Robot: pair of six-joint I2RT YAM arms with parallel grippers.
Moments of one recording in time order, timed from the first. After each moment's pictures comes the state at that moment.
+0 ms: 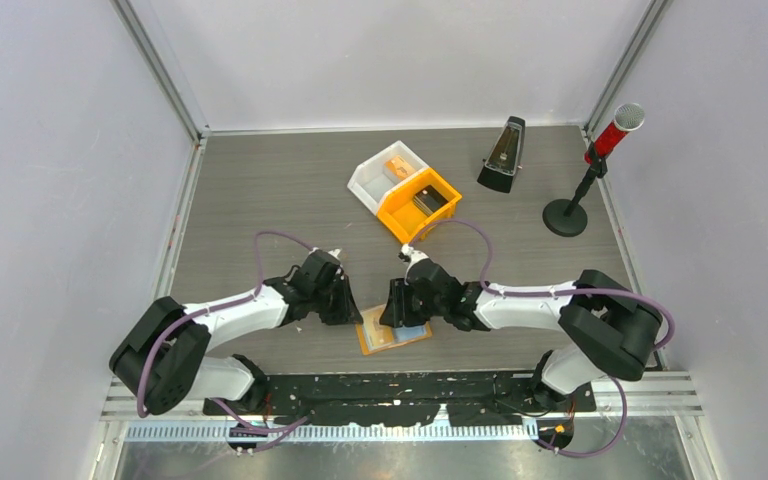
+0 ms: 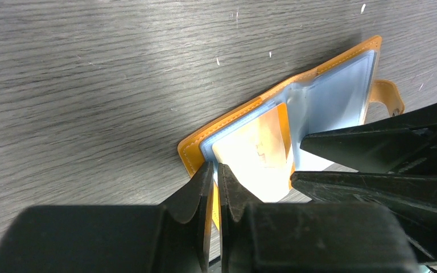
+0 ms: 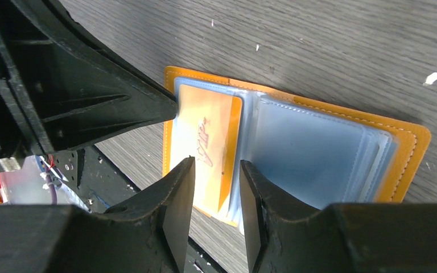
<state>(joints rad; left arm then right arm) -0.67 1.31 0.50 -0.16 0.22 -0.81 0.97 1.49 0.62 0.13 -0.12 0.81</state>
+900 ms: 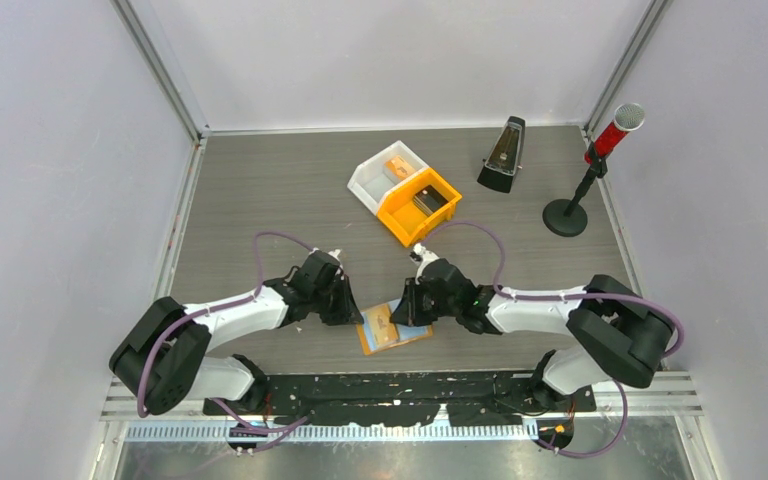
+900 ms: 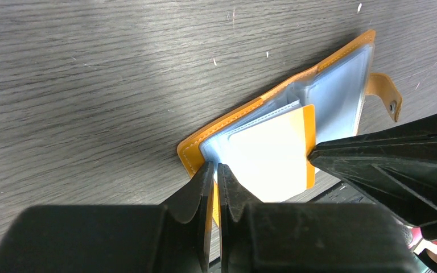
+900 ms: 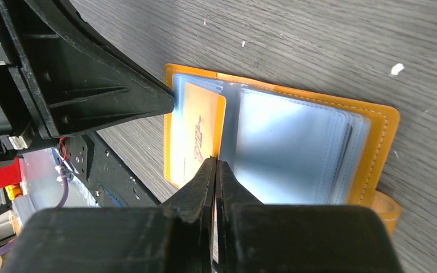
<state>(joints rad) -0.67 1.30 0.49 -0.14 0.23 -0.82 0.91 1.45 0.52 0.23 -0.19 0.80</state>
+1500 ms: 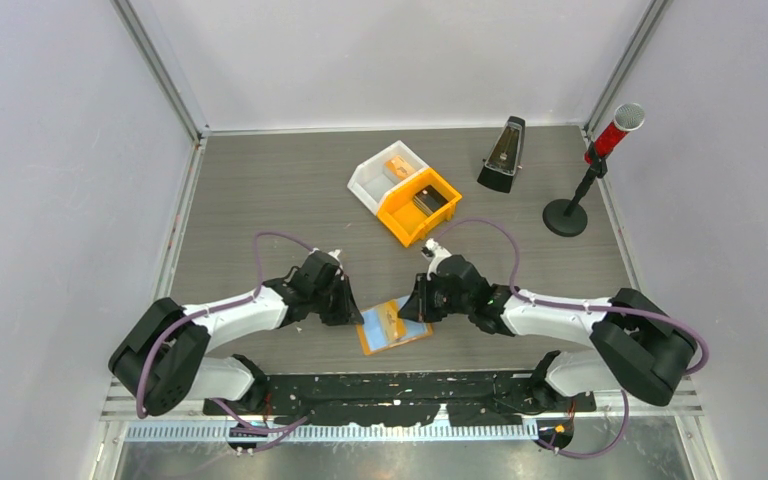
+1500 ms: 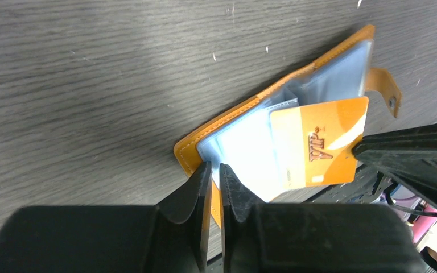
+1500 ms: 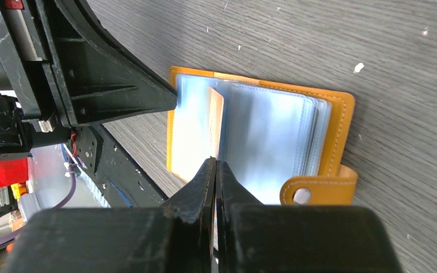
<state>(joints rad) -0.67 1.30 0.49 -0.14 0.23 -0.81 0.84 1.32 0.47 0.20 -0.23 0.77</state>
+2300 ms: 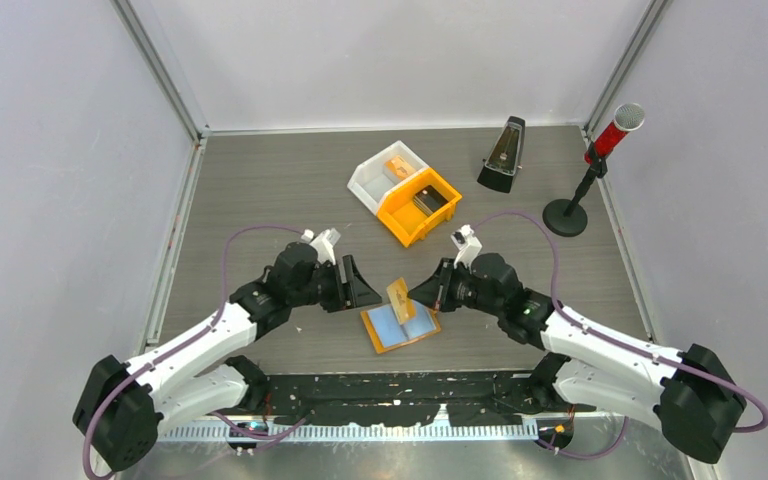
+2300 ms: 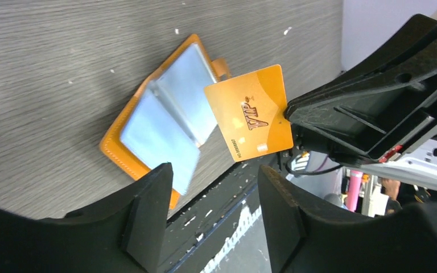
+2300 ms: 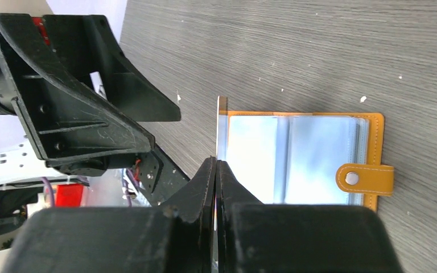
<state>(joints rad) -0.67 0.97 0.54 -0.18 0.33 -0.85 0.80 0.97 0.44 0.11 -0.18 0.84</state>
